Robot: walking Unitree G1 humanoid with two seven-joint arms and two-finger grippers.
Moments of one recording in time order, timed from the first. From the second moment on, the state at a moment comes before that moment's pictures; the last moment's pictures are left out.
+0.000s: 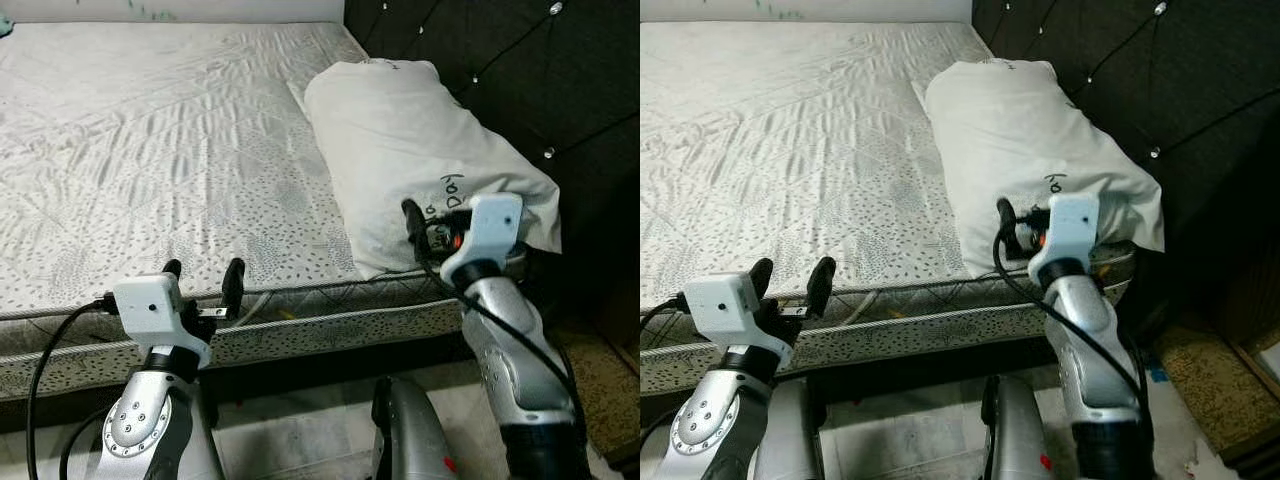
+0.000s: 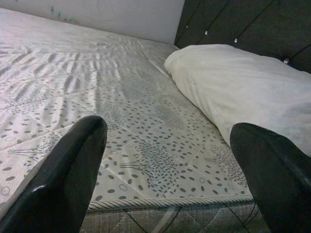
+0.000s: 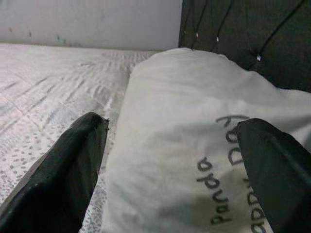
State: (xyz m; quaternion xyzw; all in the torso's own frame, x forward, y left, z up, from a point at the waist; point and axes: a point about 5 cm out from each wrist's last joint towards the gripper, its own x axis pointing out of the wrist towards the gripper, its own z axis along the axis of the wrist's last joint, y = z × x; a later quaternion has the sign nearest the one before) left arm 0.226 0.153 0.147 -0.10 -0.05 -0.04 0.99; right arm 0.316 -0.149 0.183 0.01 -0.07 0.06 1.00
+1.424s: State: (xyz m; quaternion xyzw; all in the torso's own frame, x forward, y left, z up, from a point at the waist) left arm 0.228 0.155 0.147 -0.09 -0.05 -0.04 0.99; right arm 0.321 -0.160 0.179 0.01 -0.06 0.04 1.00
